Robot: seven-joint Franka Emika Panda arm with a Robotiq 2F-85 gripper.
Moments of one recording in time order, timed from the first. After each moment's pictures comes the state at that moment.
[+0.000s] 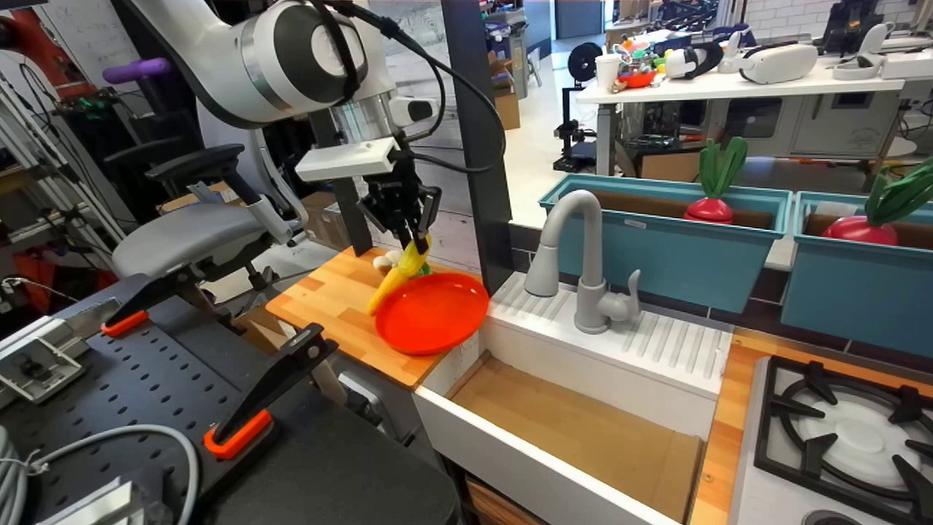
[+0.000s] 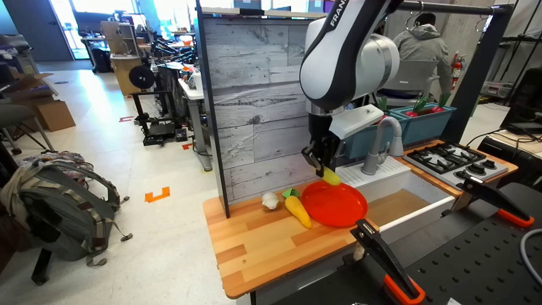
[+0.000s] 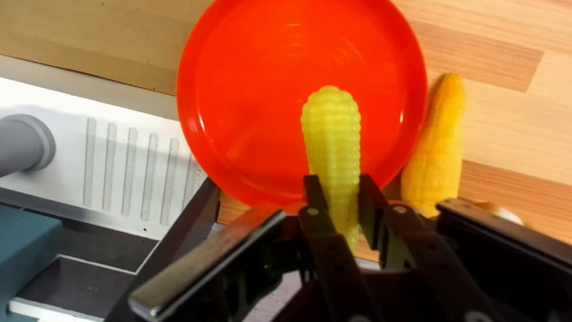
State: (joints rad) arm 0.08 0.84 -0.02 -1.88 -0.20 2.69 -0.03
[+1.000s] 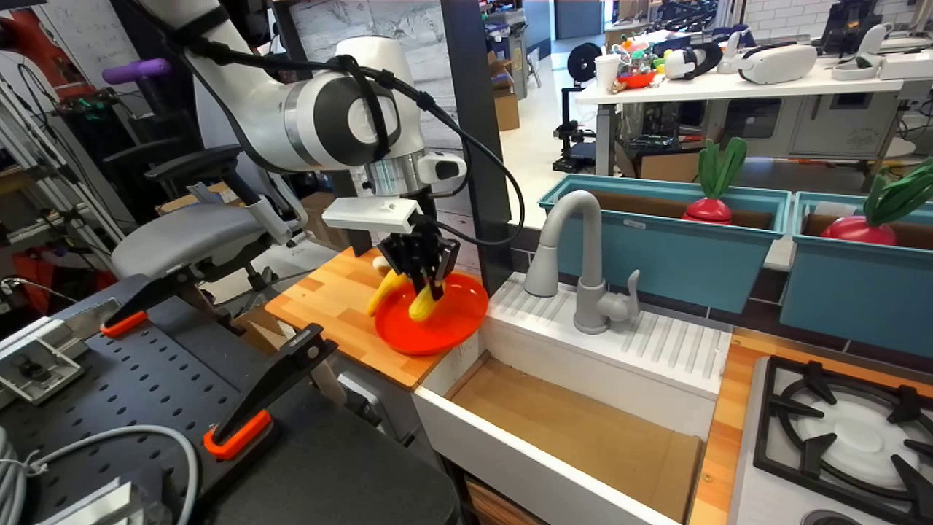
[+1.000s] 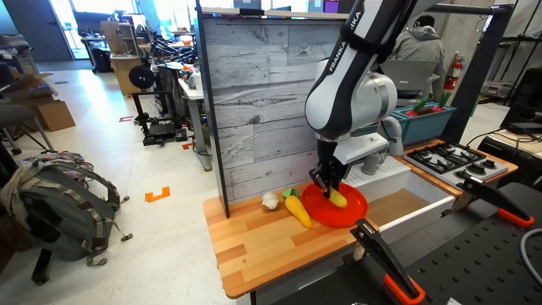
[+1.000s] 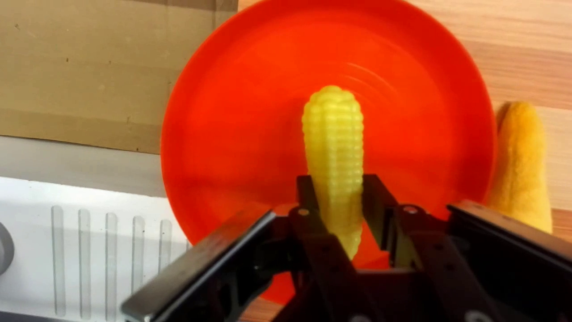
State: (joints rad) arm 0.04 1.01 -0.02 -1.76 -0.13 2.68 -0.03
